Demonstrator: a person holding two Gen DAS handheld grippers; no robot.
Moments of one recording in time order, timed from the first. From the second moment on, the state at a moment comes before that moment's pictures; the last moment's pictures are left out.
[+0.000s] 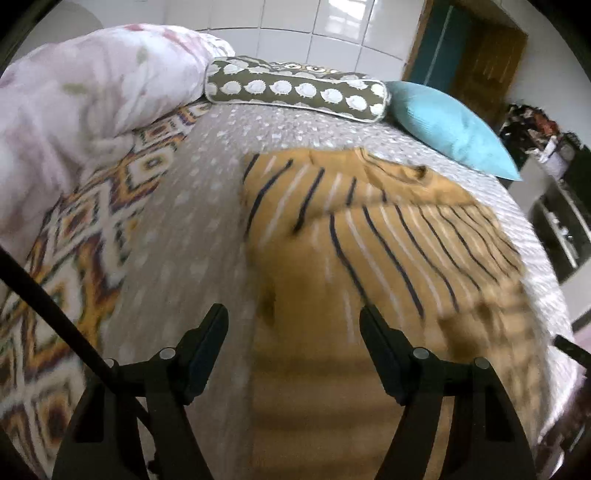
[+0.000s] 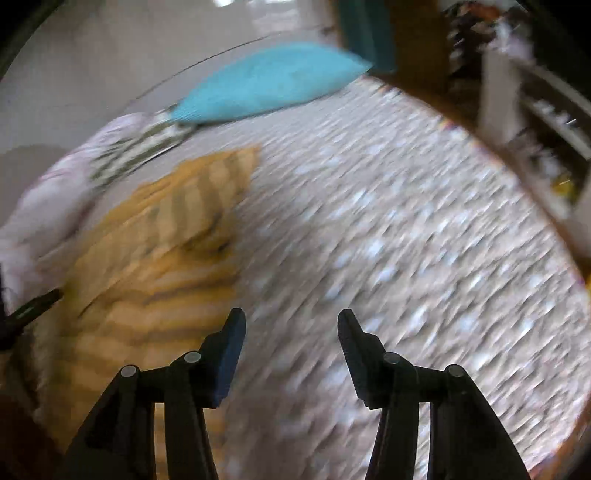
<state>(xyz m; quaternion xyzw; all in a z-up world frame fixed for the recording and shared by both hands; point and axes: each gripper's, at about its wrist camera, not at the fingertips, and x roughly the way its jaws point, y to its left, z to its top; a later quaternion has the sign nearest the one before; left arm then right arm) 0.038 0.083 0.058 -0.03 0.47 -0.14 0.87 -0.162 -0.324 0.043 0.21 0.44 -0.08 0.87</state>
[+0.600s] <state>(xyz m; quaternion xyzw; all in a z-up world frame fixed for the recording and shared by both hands) -0.109 0.131 0.014 -0.25 0.49 -0.23 0.80 -0.214 -0.245 -0.019 0.36 0.43 0.16 0.81</state>
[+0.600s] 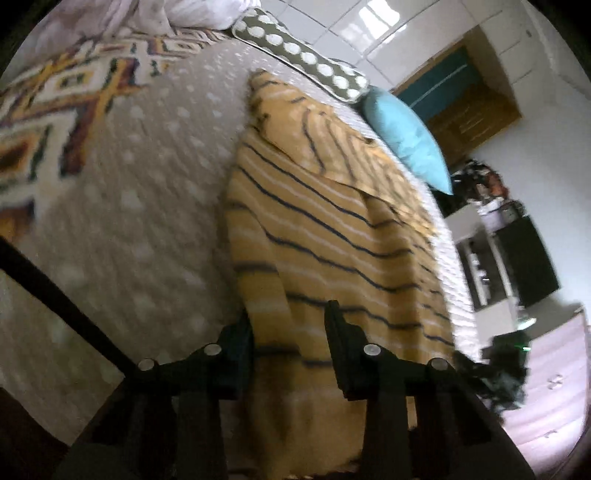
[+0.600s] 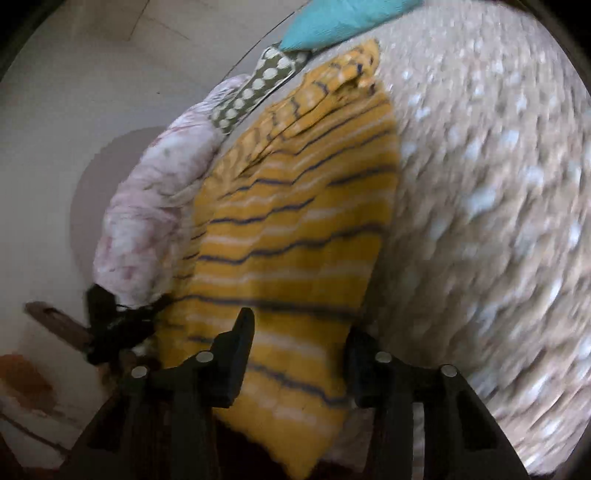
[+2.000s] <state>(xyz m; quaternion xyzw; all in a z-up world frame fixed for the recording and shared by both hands) -0.098 0.078 0.122 -0.12 0.41 -0.15 0.89 -0.198 -0.240 0.091 0.22 0.38 0.18 0.88</state>
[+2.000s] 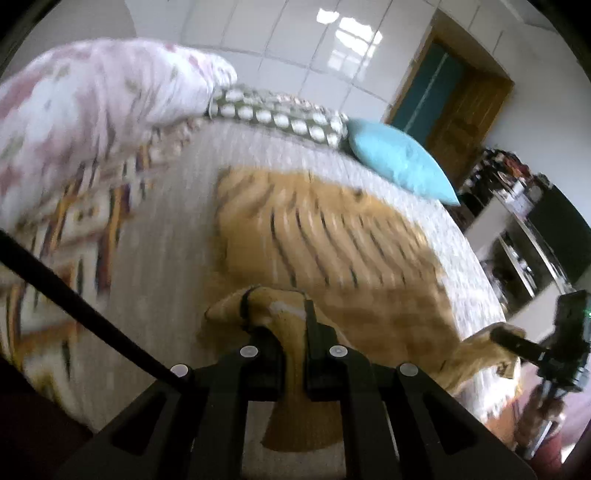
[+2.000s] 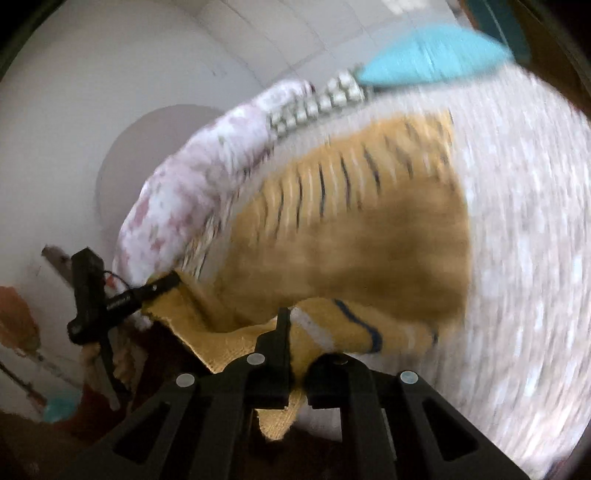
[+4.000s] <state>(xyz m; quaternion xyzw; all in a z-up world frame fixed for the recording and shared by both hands) 0.041 0.106 0.052 -0.07 0.53 -0.10 0.84 -0.094 -0.354 0.034 0.26 0.46 0.00 0.85</state>
